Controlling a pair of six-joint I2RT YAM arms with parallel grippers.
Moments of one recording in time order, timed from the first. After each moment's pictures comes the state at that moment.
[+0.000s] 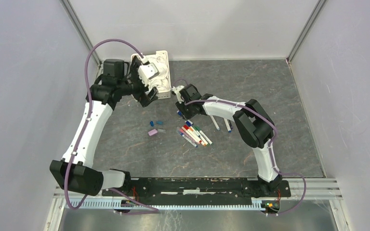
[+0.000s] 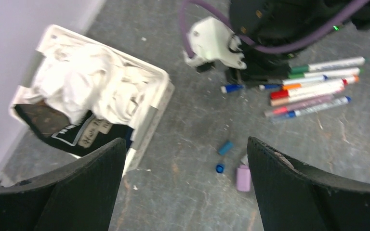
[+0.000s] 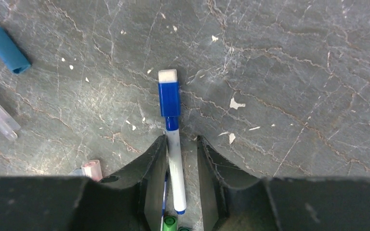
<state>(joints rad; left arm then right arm) -0.18 1.30 1.41 -0.73 0.52 0.67 0.75 2.11 1.49 -0.31 -0.02 0.04</state>
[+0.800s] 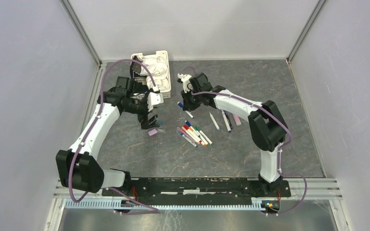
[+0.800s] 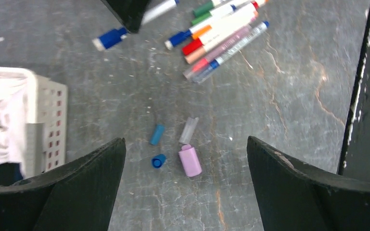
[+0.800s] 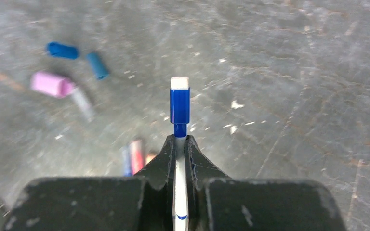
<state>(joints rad) -0.18 1.33 1.20 -0.94 0.76 1.03 0.68 2.01 1.51 -0.32 -0.19 0.07</state>
